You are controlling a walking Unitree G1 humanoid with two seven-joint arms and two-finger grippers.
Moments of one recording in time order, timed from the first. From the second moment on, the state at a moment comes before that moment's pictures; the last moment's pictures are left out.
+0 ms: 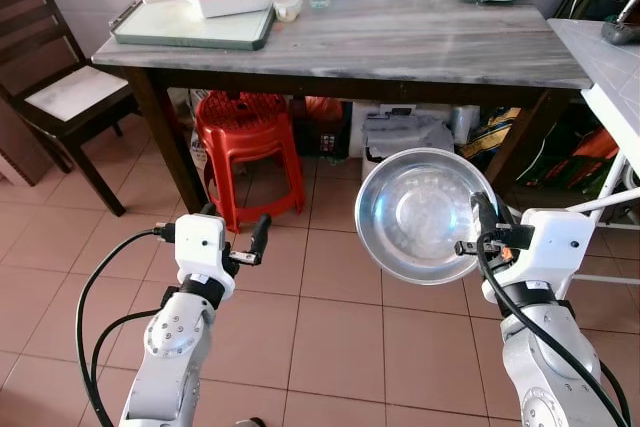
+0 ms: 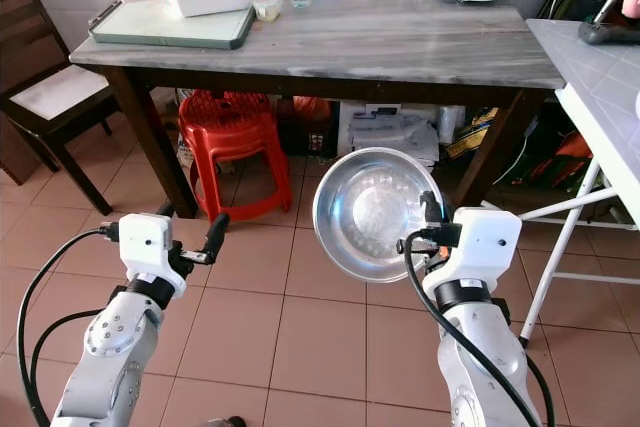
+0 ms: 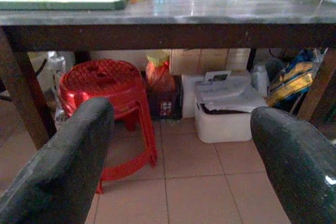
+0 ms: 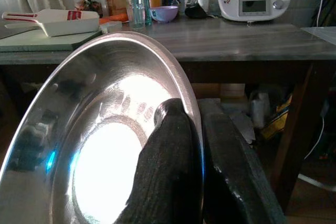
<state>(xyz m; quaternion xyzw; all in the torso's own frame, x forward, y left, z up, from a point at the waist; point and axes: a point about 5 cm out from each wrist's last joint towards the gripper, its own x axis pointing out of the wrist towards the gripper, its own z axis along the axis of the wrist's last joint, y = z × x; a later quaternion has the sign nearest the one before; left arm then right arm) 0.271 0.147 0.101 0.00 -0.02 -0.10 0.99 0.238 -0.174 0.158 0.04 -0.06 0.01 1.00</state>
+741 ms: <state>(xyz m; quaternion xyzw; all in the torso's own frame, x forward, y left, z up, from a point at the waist) 0.272 0.150 0.108 0.00 -0.04 -0.11 0.99 0.239 -0.177 0.157 0.03 -0.06 0.01 1.00</state>
